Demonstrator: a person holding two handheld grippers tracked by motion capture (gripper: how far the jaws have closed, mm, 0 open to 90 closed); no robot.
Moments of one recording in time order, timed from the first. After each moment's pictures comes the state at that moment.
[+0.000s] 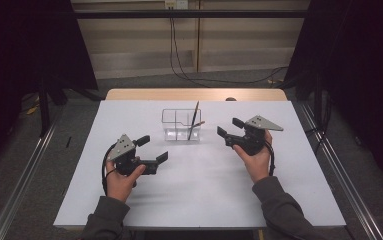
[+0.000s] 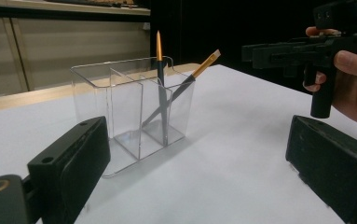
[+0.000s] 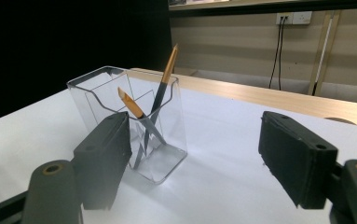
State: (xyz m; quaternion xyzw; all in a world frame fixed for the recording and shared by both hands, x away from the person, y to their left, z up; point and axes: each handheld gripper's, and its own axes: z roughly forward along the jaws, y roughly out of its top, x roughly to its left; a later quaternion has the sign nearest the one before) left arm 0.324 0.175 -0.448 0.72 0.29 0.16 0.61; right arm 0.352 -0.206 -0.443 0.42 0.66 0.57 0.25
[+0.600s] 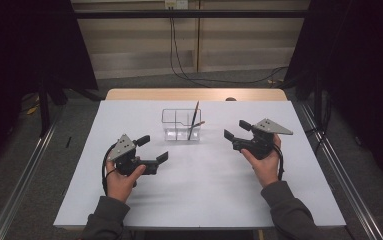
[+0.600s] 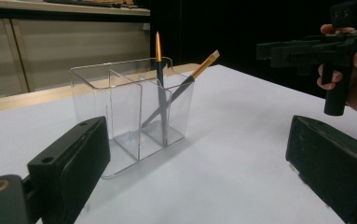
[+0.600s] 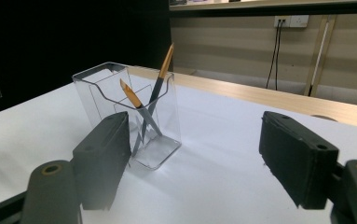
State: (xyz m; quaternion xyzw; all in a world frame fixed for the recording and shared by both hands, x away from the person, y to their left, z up) left arm 0.323 0.174 -0.447 0.72 0.29 0.17 0.61; right arm 0.336 -0.224 -0.438 0.42 0.66 0.57 0.25
